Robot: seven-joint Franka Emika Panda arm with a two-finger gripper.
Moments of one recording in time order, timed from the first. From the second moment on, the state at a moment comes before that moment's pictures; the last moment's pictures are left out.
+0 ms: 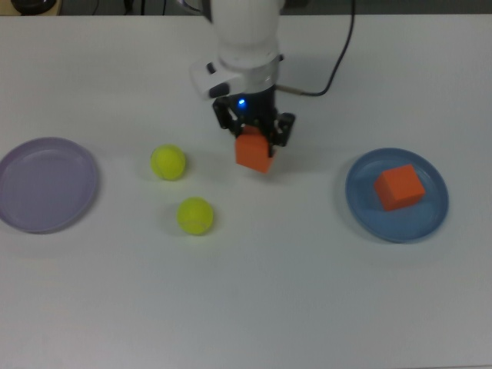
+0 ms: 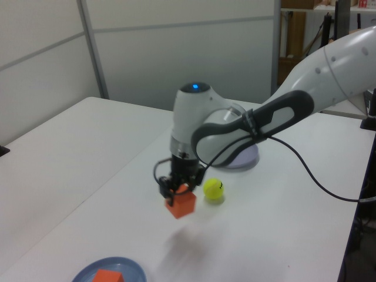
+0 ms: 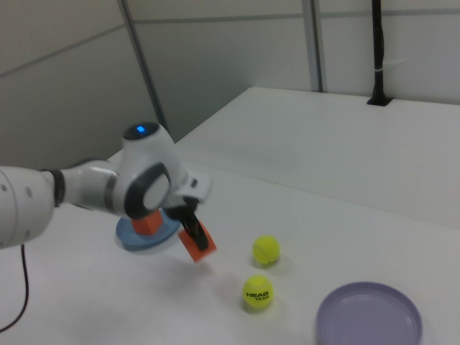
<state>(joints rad) 0.10 0.19 0.30 -1.92 -0.03 2.33 0.61</state>
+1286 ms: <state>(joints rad) 0.43 0.46 0.31 -1.61 -0.15 2.41 0.75</state>
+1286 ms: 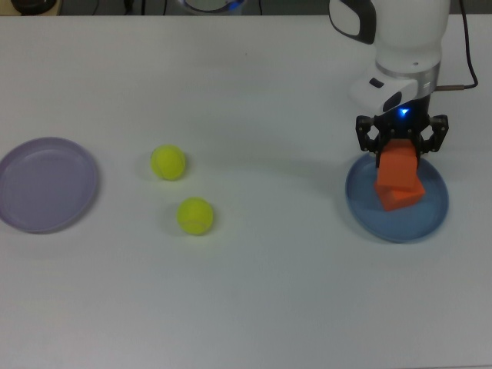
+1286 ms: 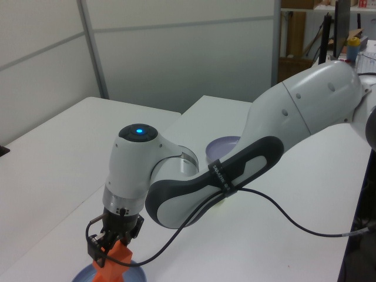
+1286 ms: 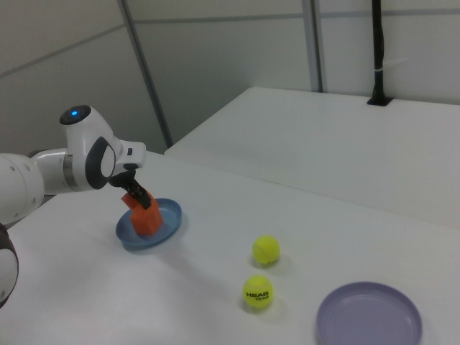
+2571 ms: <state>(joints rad) 0.38 0.31 0.30 -1.53 -0.16 2.22 0.85</state>
